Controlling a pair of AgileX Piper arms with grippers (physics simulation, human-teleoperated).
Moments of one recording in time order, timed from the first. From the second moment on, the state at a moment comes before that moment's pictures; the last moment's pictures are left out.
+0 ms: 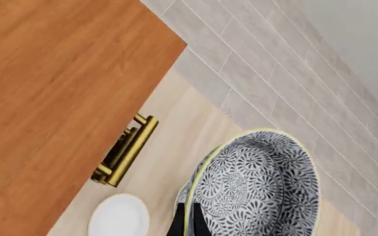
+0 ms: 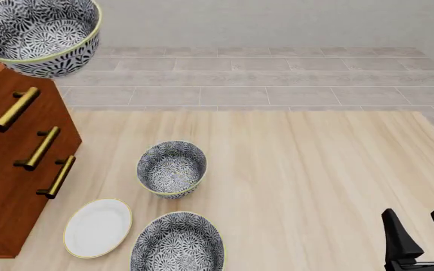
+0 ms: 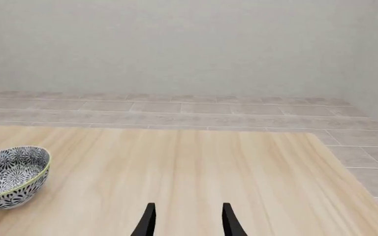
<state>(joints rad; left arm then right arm) 0.09 1.32 -1.77 1.22 -0.66 0.02 0.05 0.00 -0.01 -0.02</state>
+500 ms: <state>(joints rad) 0.29 1.34 -1.79 1.22 -0.68 0.02 0.05 0.00 -0.02 -0.01</state>
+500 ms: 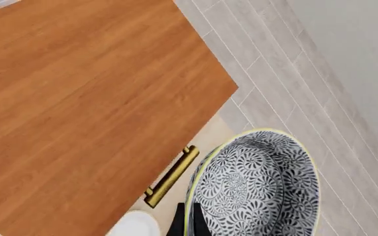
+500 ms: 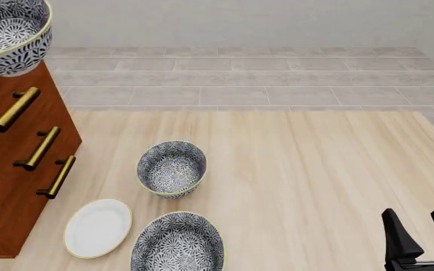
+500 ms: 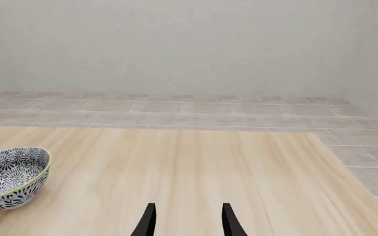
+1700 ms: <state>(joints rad) 0.66 1.42 -1.79 1.22 -0.64 0.02 0.05 0.00 -0.02 -0.01</state>
